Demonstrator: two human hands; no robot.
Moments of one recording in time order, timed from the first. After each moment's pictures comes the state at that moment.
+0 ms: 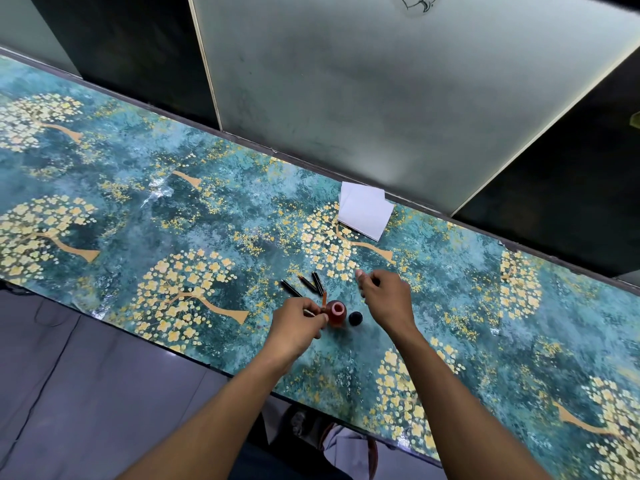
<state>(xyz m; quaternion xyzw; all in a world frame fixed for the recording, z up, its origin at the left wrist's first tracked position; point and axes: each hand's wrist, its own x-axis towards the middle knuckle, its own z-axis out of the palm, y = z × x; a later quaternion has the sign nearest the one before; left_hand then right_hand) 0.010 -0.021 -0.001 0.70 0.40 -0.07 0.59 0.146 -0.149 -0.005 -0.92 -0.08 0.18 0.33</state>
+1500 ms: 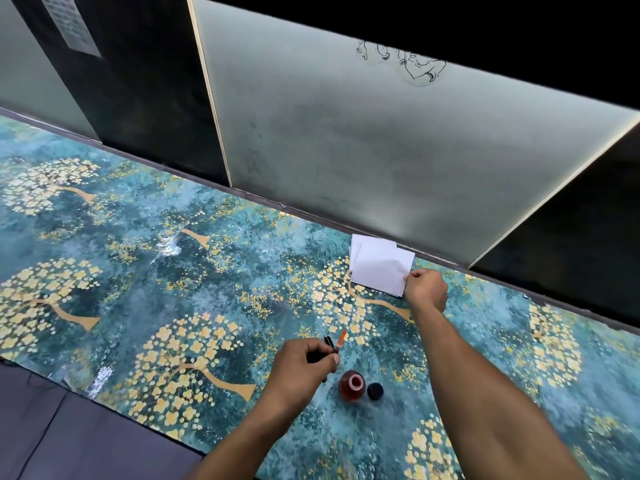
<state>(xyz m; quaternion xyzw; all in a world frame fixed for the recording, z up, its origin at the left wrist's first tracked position) 0.032 0.022 0.022 0.69 0.32 -0.02 0.65 0.305 -0.102 -0.033 -0.93 0.18 0.07 0.32</state>
